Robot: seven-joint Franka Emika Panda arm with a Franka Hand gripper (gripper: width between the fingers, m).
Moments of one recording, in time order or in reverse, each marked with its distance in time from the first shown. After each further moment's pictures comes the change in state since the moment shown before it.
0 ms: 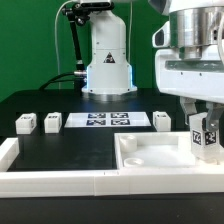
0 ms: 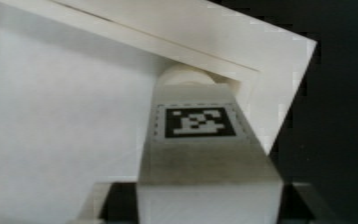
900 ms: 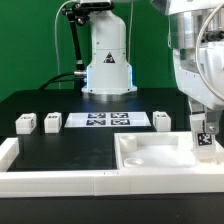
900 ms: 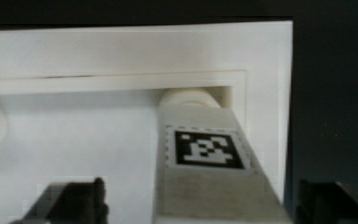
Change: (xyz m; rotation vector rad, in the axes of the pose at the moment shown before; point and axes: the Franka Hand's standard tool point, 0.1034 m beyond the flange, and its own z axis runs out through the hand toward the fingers) arm -0.006 0.001 0.001 -0.002 -0.036 0.257
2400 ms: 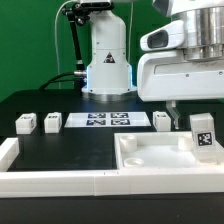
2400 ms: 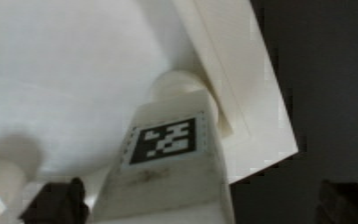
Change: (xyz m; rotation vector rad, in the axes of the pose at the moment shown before) arm -0.004 -0.004 0.000 0.020 0.023 -1.290
